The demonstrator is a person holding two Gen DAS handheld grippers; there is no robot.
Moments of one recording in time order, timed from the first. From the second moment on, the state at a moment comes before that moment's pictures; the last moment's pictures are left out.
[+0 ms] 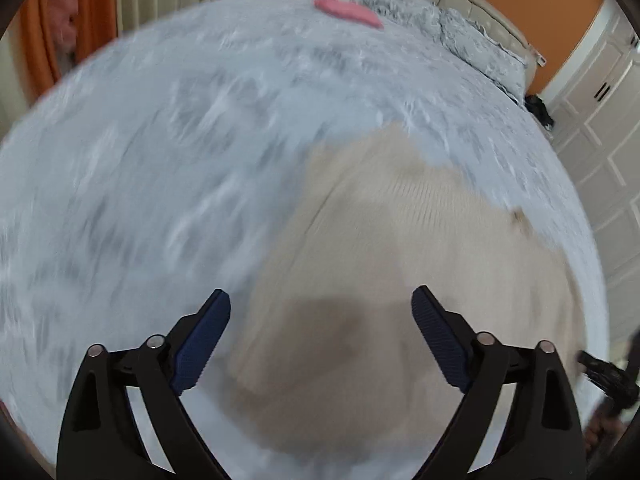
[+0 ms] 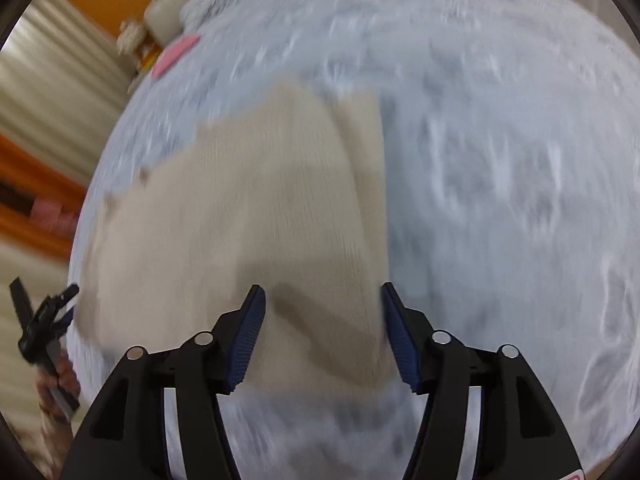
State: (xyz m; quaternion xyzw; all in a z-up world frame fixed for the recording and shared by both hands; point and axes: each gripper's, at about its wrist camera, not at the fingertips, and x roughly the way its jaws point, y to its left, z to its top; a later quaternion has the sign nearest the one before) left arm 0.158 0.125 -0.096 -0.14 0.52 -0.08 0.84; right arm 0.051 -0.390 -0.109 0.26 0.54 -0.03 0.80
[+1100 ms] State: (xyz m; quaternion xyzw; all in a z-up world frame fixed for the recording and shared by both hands) left arm 0.248 0.038 -0.086 -0.06 0.52 -0.07 0.85; right arm 0.149 -0.403 -0.091 0.21 0.50 -0.06 0.84
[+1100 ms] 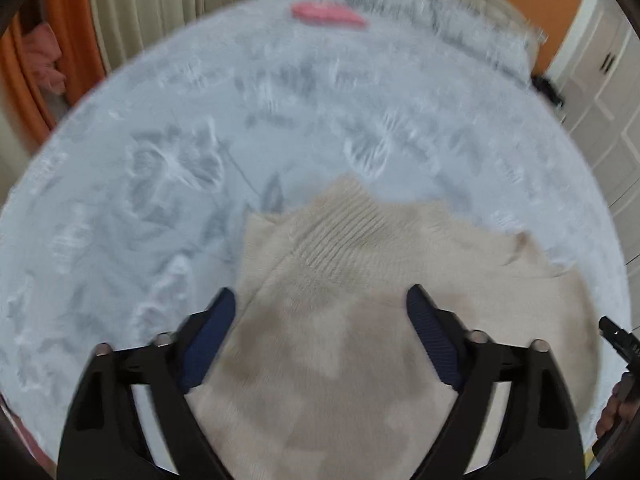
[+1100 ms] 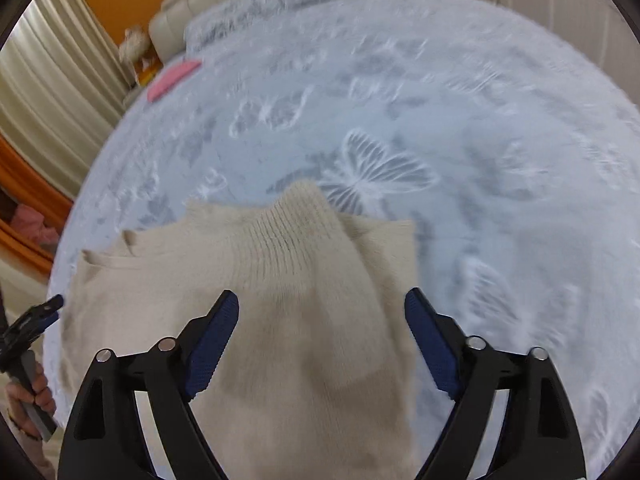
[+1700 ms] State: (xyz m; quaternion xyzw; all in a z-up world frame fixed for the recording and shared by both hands) left arm 0.252 0.068 -0.069 -0.10 0.46 -0.01 0.88; right arm 0.126 -0.393 -0.045 0.27 0.41 -0.09 0.87
